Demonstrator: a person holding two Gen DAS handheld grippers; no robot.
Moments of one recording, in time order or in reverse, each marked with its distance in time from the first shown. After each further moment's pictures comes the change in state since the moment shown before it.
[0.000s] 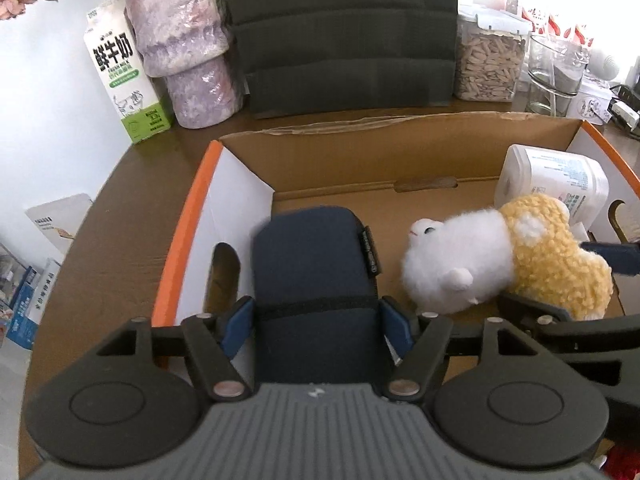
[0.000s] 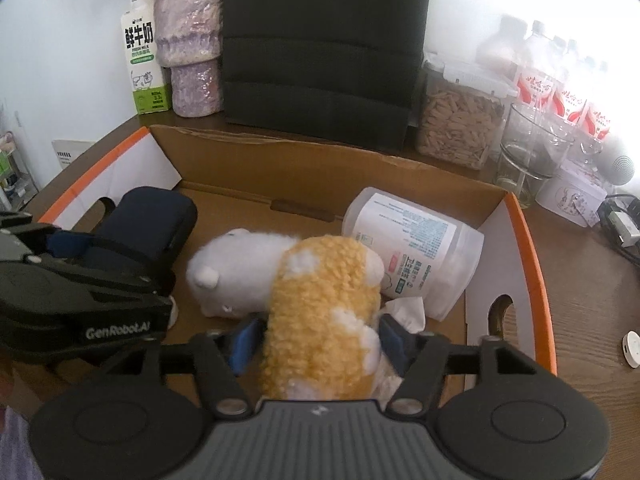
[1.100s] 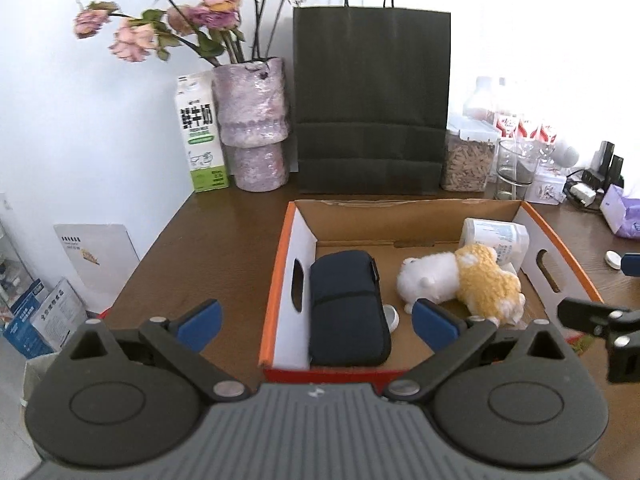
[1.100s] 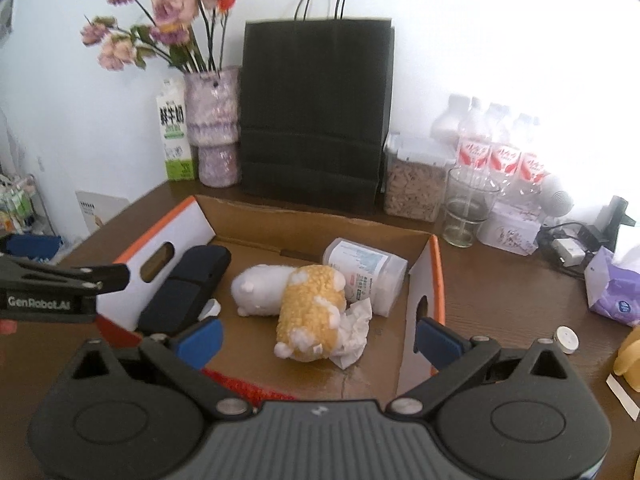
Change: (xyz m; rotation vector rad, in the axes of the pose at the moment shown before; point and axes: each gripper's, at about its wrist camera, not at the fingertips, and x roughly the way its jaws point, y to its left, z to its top) left arm -0.140 0.044 -0.064 -0.121 -0.263 -0.035; right arm -0.144 -0.015 -0.049 0.026 -0.239 0.024
